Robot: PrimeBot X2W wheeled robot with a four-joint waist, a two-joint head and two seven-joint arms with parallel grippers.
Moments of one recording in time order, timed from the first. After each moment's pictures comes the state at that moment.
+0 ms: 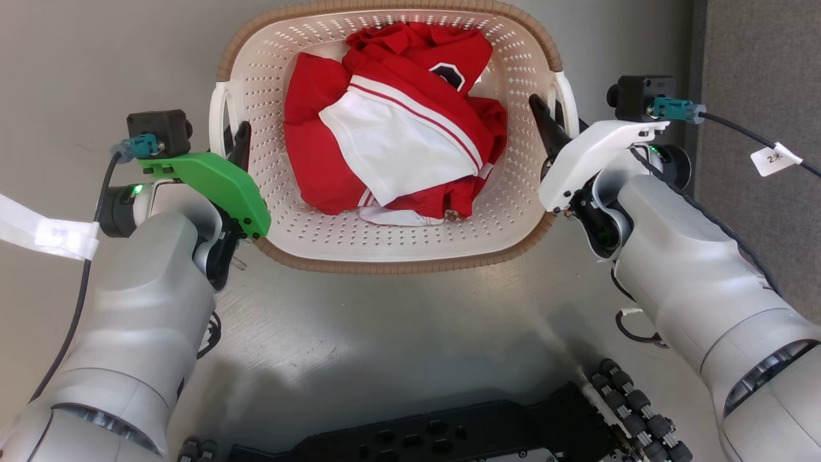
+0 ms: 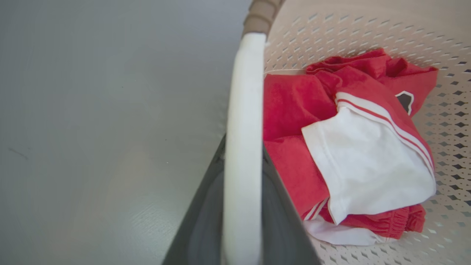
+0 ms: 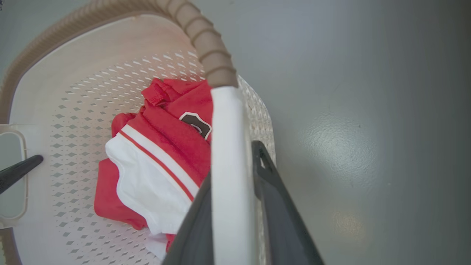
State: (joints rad) left arm -0.97 0.05 -0.76 1.19 -0.91 -0.13 -0.25; right arm -0.94 -0.08 0.85 1.09 0.94 0.12 -0.25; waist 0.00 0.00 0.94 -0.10
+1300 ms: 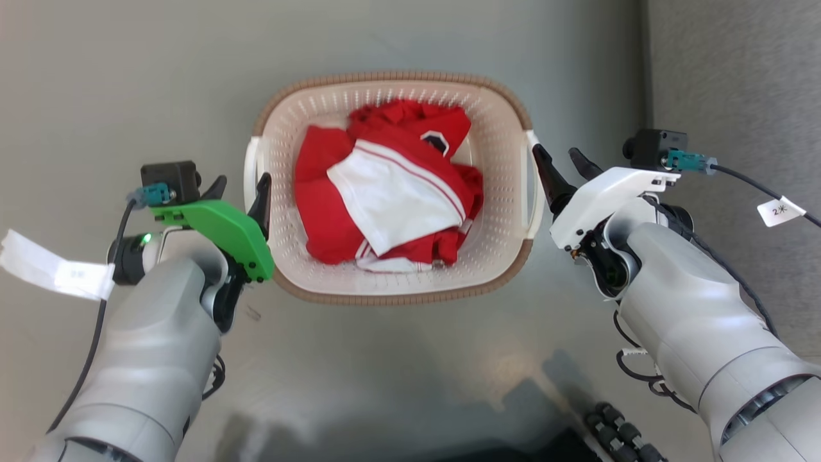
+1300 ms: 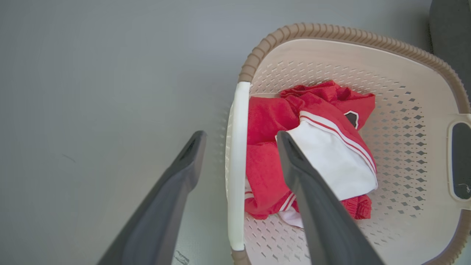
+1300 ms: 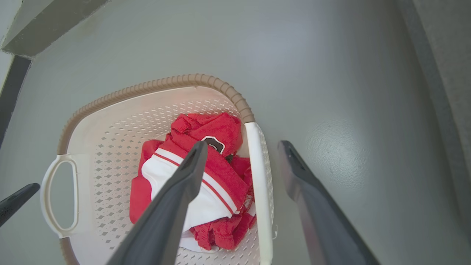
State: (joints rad) left arm -0.87 0.06 -0.76 1.18 -0.91 -0.13 -0.25; right arm -0.83 -0.06 0.75 1.14 0.99 0.12 -0.25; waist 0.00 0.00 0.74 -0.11
